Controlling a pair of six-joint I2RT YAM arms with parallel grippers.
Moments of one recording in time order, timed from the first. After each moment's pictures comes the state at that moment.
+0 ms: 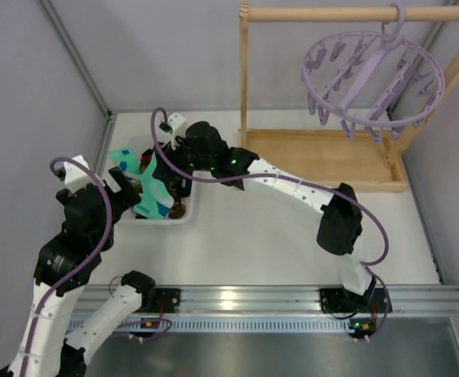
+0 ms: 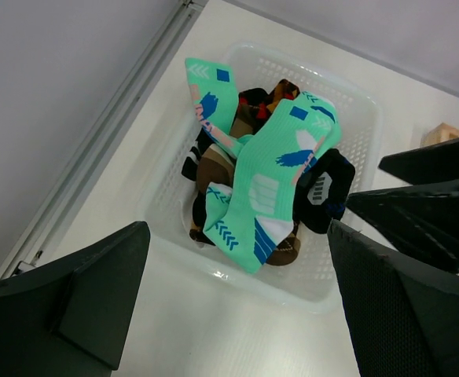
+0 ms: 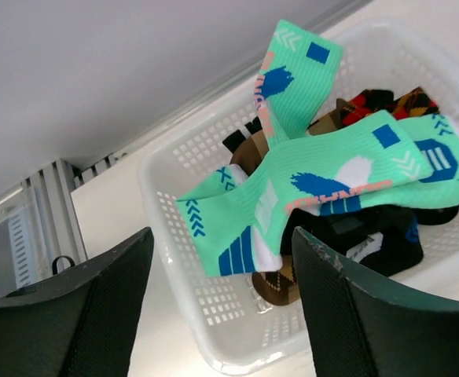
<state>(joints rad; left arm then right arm) -0.41 0.62 1.19 -0.95 -0.69 -0.45 1.02 2.08 2.00 -0.24 -0.18 0.22</state>
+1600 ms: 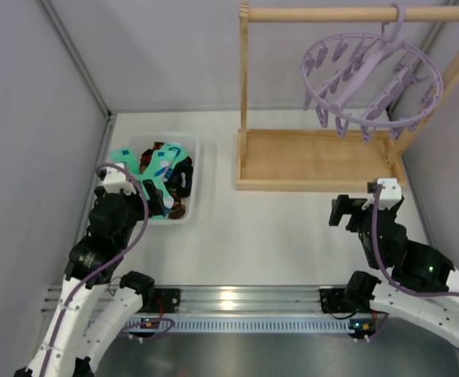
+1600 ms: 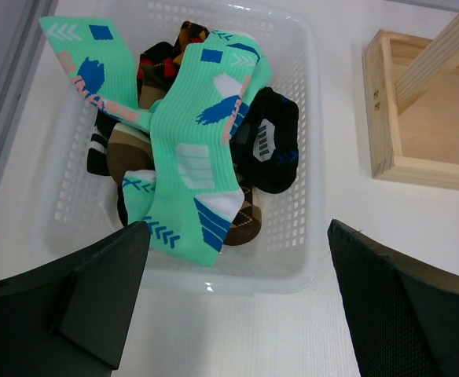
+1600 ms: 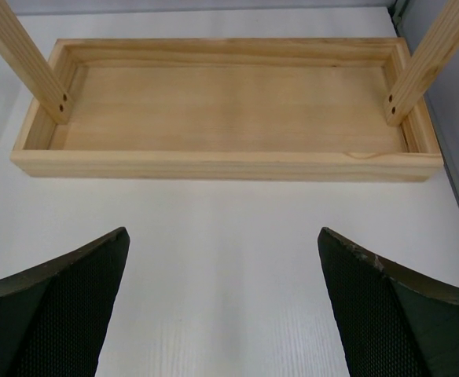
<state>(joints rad) -0.34 0.52 0.83 -0.65 -0.31 -0.28 0.98 0.41 0.79 -0.75 0.94 0.34</state>
